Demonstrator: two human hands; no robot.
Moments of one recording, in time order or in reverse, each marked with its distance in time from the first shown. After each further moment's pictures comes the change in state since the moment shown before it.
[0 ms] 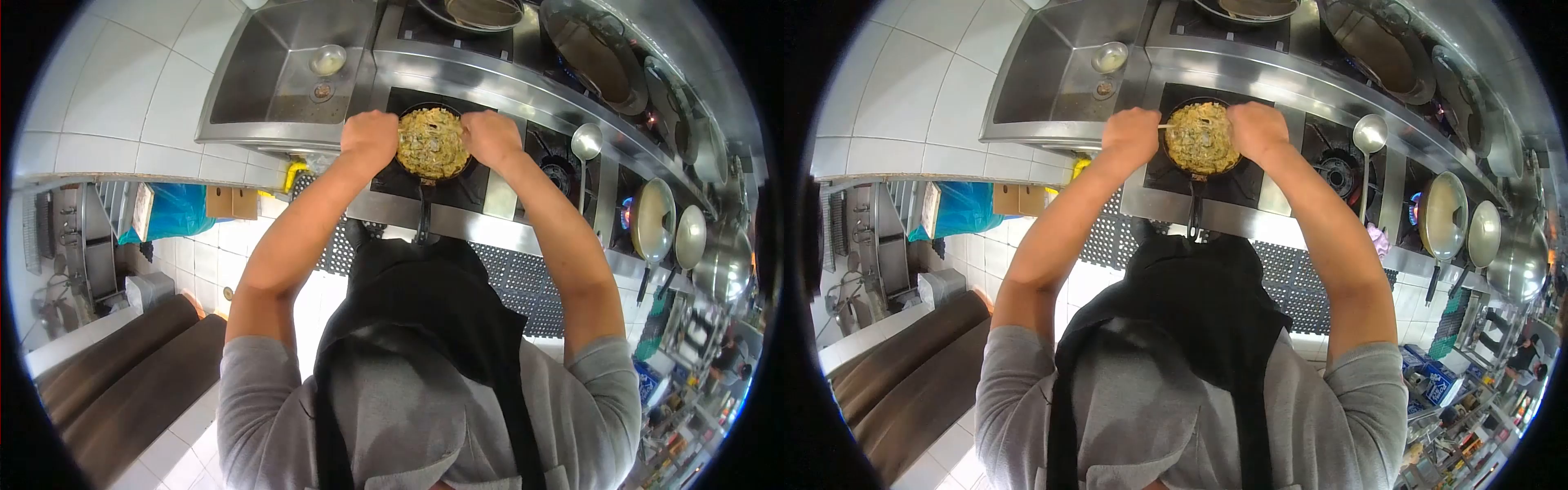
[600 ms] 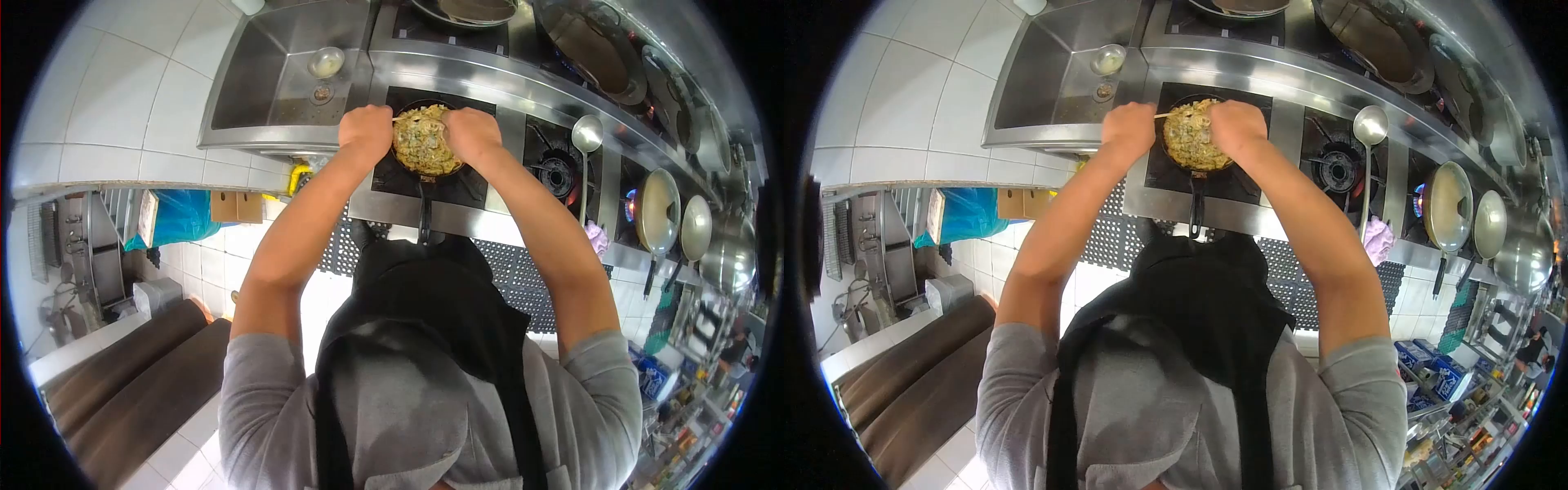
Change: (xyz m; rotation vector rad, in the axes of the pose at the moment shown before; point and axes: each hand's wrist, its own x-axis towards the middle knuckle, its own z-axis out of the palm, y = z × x) left_hand 0.010 0.001 0.000 -0.016 0.095 -0.026; right_hand 0.014 -0.016 0.034 0.015 0.061 -0.059
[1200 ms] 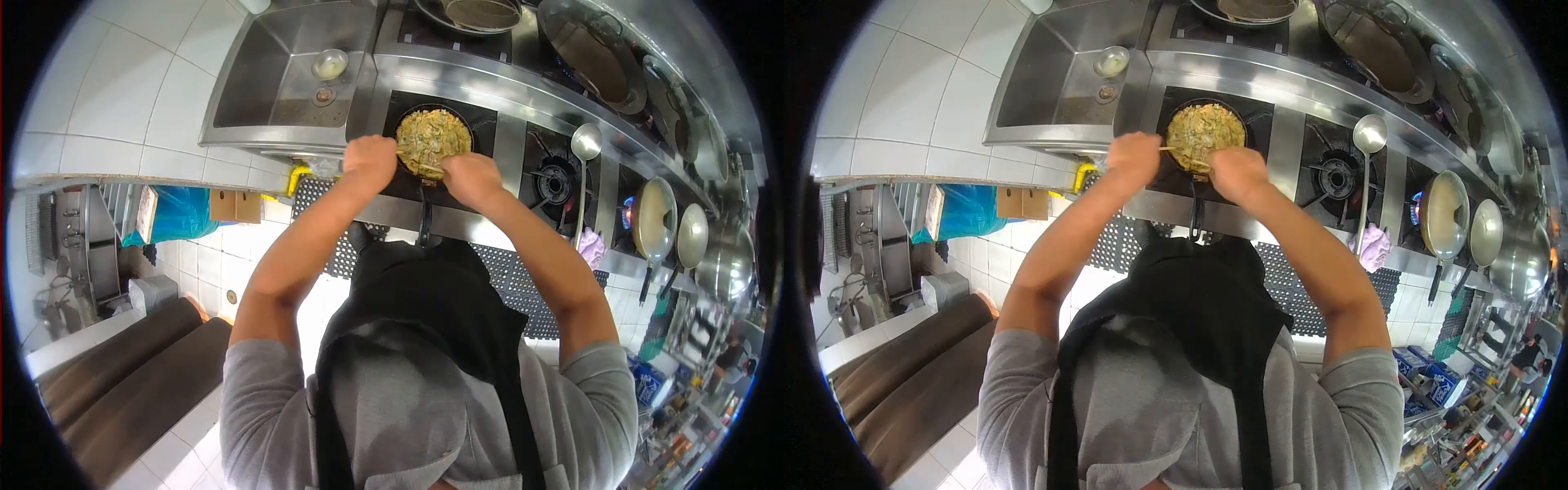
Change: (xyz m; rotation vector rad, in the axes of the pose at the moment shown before) left_hand -0.041 0.003 0.017 -0.013 -0.162 0.020; right_hand -0.066 -0.027 0.004 0.080 -0.124 -0.018
